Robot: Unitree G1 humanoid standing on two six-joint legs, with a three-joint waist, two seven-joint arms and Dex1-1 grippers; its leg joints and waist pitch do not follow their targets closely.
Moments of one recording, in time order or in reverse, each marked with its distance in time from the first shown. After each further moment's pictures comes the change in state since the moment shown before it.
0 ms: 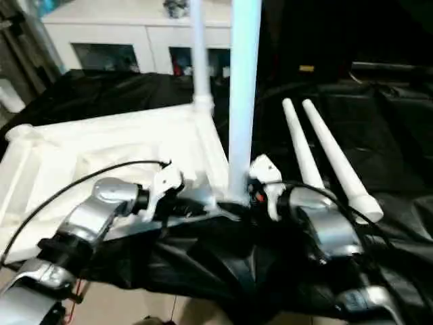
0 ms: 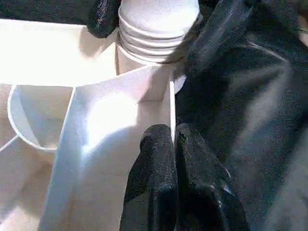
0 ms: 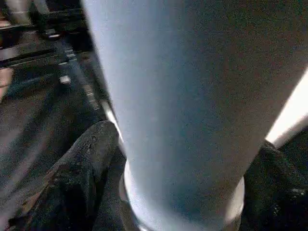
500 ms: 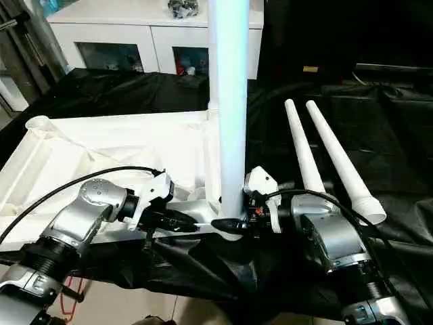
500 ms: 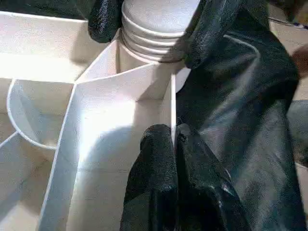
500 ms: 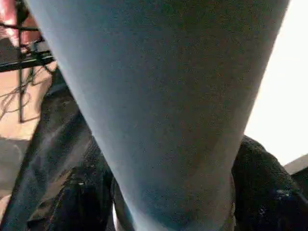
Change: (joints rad) left arm 0.025 0.034 -0.009 -0.065 -0.004 0.026 -0.045; right arm 0.026 -0.006 0.010 -0.064 0.023 0.049 0.023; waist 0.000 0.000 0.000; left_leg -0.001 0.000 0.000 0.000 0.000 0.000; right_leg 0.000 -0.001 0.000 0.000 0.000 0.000
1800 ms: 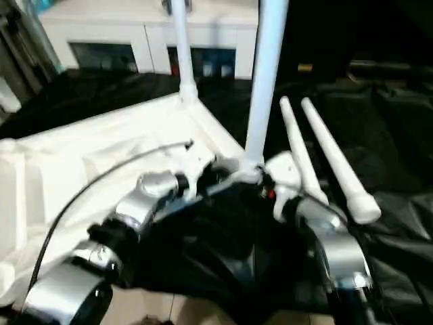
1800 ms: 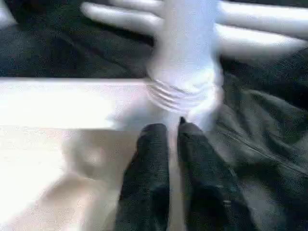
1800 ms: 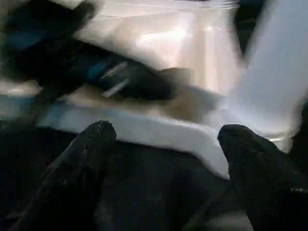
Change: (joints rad) left arm -0.195 -0.266 0.136 0.312 0.074 -0.168 0.738; right arm 0.161 0.061 -0.114 -0.253 -0.014 0.091 -0.463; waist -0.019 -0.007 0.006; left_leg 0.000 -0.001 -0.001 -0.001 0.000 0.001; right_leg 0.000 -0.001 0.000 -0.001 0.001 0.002
